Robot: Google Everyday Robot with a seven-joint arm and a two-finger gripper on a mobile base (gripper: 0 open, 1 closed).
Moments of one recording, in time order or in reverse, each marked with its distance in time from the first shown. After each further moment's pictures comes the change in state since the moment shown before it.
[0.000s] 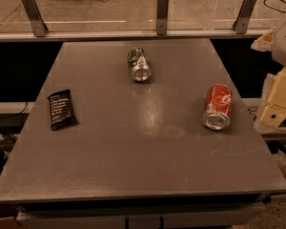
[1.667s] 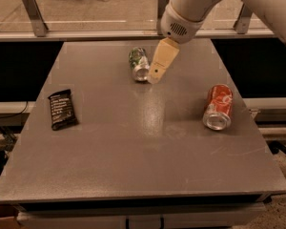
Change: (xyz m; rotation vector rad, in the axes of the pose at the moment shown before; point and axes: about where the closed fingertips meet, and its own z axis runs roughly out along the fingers) arm -0.182 -0.107 0.109 -0.002 -0.153 0.081
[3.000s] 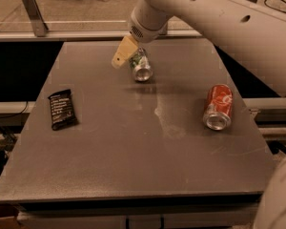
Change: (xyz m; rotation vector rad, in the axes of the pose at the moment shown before) arm -0.077 -0.060 0.070 0.216 -0.126 0.234
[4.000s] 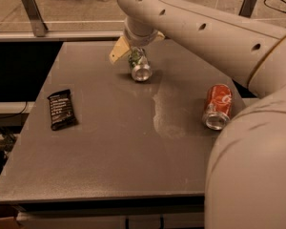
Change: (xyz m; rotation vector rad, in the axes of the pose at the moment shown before) arm 0.004 -0.024 0.053 0.150 0.107 0.344
